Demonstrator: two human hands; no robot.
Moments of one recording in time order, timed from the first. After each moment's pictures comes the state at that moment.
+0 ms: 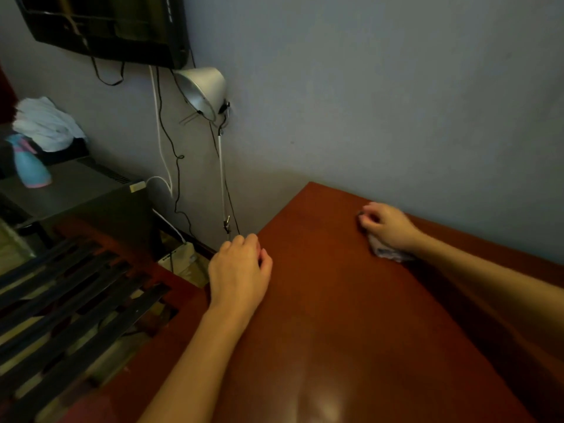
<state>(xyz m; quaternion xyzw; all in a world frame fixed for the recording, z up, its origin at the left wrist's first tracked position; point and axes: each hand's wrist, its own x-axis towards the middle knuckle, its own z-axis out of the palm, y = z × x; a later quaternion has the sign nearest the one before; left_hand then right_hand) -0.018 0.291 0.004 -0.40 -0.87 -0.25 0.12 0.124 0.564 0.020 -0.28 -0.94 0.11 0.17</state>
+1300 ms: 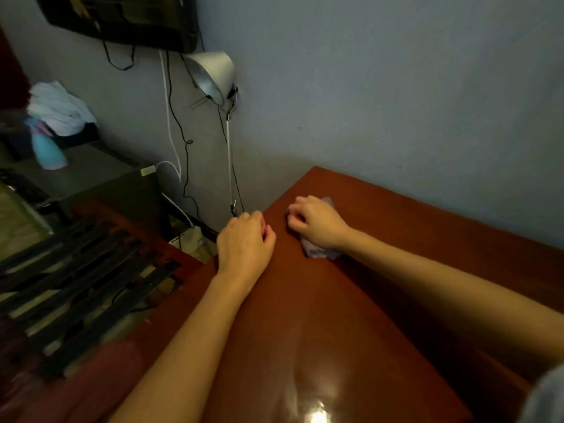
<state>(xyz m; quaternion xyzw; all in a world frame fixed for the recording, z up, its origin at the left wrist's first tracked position) -0.020 0.289 0.002 -0.40 -0.87 -0.26 0.12 0.053 0.447 0.019 -0.10 -0.98 0.08 0.12</state>
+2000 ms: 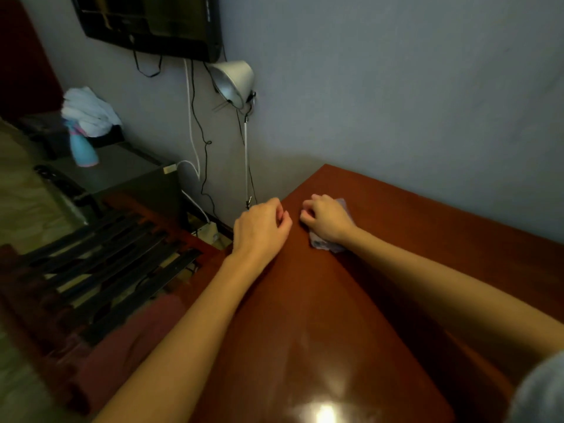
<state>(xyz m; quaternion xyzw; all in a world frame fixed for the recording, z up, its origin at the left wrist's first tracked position) 0.002 0.252 0.035 -0.42 -0.85 -0.31 0.10 0.065 0.412 0.021 -0.20 -0.97 0.05 0.12</state>
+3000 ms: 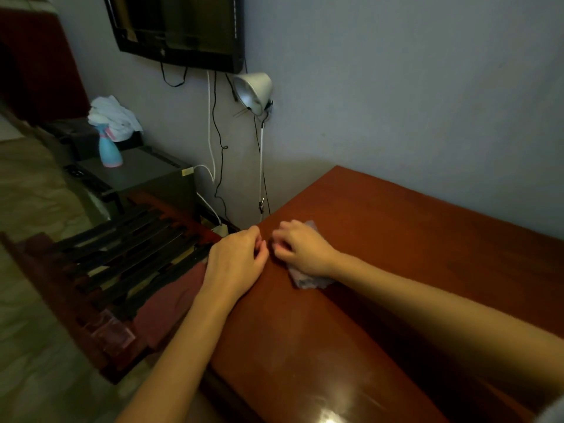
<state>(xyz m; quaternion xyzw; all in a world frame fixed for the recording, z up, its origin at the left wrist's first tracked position) 0.016 0.142 0.008 -0.43 -0.85 -0.26 0.14 0.089 0.295 0.016 0.00 -0.99 0.09 0.12</state>
